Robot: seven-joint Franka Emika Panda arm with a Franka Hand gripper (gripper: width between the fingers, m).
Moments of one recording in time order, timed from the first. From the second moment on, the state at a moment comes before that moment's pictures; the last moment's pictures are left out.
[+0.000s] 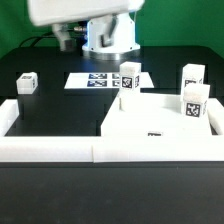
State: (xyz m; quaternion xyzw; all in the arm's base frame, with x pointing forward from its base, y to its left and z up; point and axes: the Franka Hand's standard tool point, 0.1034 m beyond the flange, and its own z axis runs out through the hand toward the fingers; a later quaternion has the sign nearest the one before) arm 0.490 -0.100 0.110 -0.97 0.23 -0.11 0.05
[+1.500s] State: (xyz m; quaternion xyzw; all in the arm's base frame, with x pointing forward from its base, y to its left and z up) arm 0.393 -0.214 0.038 -0.98 0.05 0.16 0.04
